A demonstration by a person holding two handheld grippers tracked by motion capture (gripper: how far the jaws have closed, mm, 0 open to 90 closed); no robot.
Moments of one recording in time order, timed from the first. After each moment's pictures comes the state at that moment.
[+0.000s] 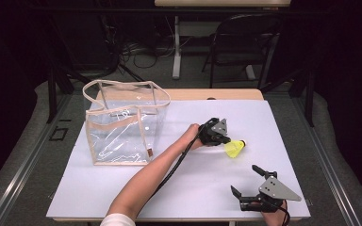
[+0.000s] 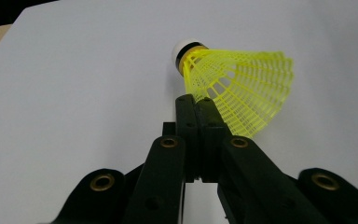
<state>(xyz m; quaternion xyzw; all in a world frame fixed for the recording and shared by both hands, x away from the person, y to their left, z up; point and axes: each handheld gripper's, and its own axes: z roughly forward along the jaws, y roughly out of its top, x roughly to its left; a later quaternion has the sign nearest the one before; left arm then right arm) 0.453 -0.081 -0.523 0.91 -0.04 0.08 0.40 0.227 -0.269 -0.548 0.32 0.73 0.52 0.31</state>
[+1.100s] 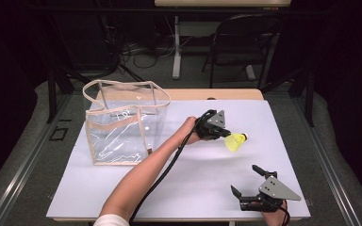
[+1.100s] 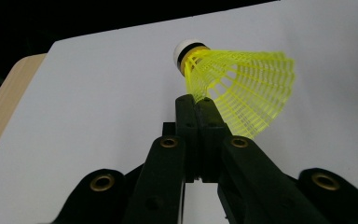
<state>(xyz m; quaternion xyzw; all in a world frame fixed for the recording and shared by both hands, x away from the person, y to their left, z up) 0.446 -0.068 -0.476 0.90 -0.04 0.09 0.42 0.228 -0.269 -0.548 0.33 0.73 0.52 0.31</state>
